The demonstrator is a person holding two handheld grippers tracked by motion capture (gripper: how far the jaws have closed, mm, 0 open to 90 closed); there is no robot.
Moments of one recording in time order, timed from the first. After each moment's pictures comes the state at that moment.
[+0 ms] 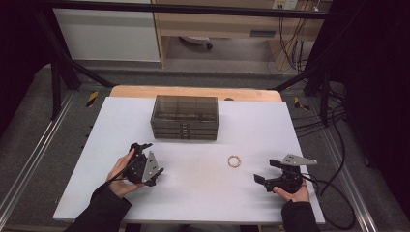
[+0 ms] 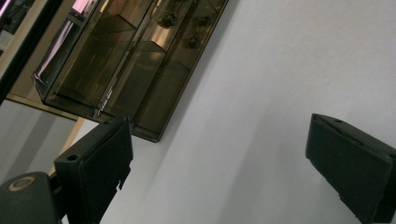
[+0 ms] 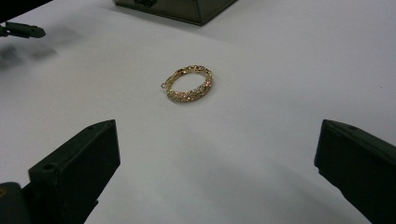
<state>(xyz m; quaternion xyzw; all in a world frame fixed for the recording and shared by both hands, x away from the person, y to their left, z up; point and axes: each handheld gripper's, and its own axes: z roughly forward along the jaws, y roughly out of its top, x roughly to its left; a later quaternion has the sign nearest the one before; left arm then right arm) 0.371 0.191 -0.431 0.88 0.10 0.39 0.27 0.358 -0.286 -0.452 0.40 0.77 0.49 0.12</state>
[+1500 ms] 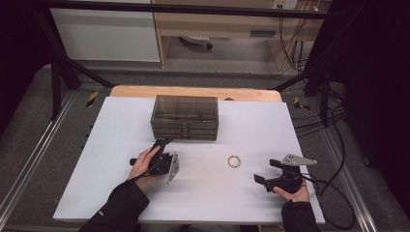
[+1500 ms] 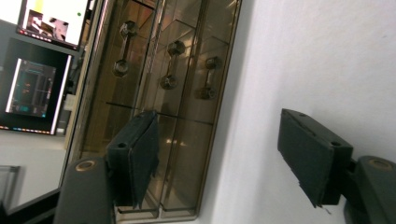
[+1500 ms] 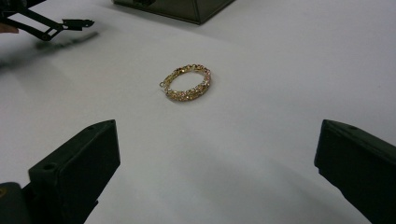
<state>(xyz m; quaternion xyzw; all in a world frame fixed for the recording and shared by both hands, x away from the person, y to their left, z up) 0.401 0.139 -0.457 0.84 -0.02 0.50 0.20 0.358 -0.286 -0.452 0.40 0.77 0.48 0.12</state>
